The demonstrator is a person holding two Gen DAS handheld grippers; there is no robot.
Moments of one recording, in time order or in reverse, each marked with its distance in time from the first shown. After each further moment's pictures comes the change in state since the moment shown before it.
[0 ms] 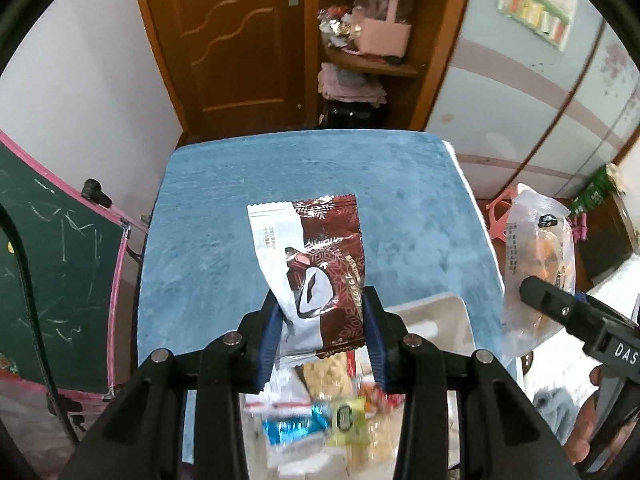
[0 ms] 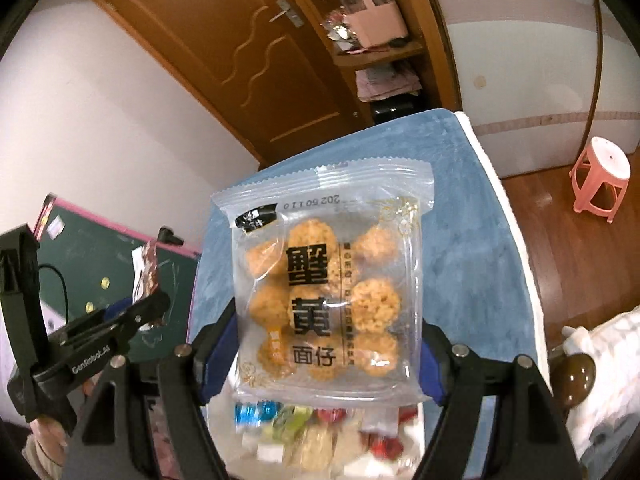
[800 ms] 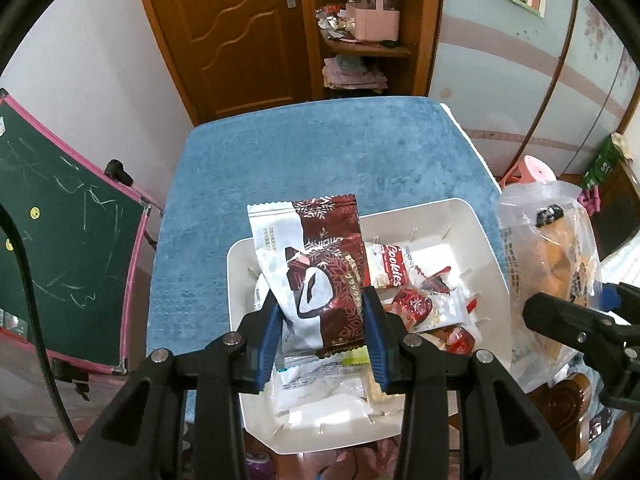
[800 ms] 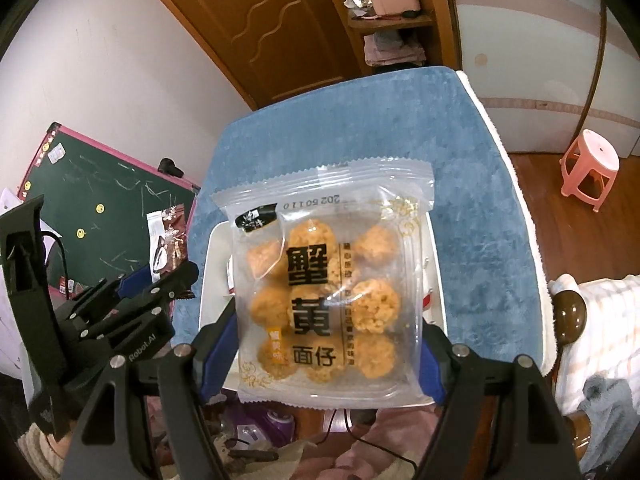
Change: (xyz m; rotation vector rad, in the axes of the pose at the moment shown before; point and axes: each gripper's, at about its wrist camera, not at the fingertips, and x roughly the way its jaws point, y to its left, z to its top) left arm -0.005 -0.012 -0.117 0.053 -0.020 0.081; right arm -0.020 0.036 -0.109 -0.080 0.110 -0.067
